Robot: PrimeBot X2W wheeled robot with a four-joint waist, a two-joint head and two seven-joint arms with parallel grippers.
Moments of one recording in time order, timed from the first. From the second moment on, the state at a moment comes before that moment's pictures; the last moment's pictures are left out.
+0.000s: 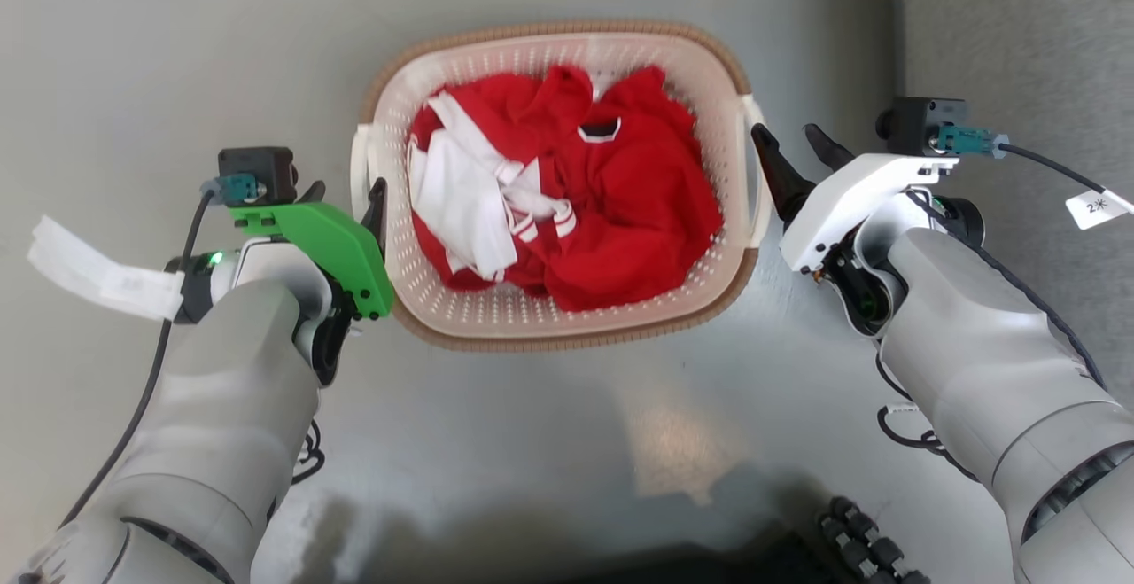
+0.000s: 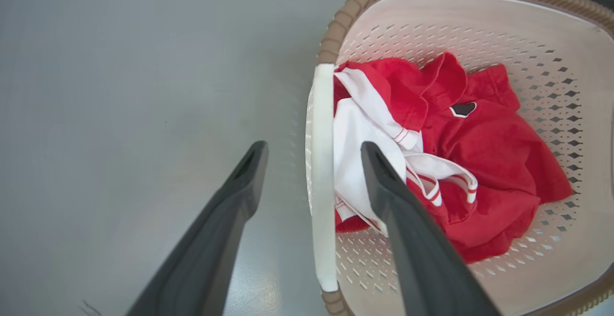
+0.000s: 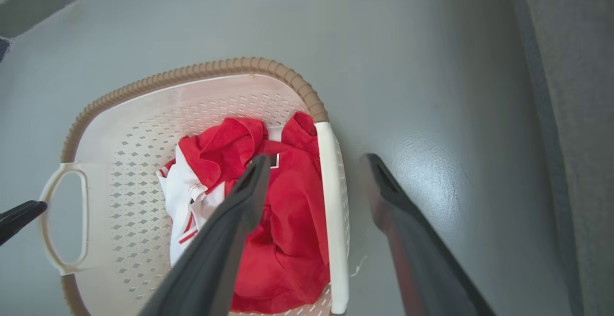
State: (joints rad) left arm -0.93 0.02 -0.90 1.25 -1.03 -0.10 -0.20; right arm -0.87 -0.12 0.84 1.13 1.00 0.12 -0.25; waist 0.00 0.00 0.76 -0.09
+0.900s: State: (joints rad) left arm -0.84 0.05 -0.82 1.09 -1.01 -0.12 -0.25; right arm -0.74 -0.22 0.73 0.94 0.90 0.12 -0.25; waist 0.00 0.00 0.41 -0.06
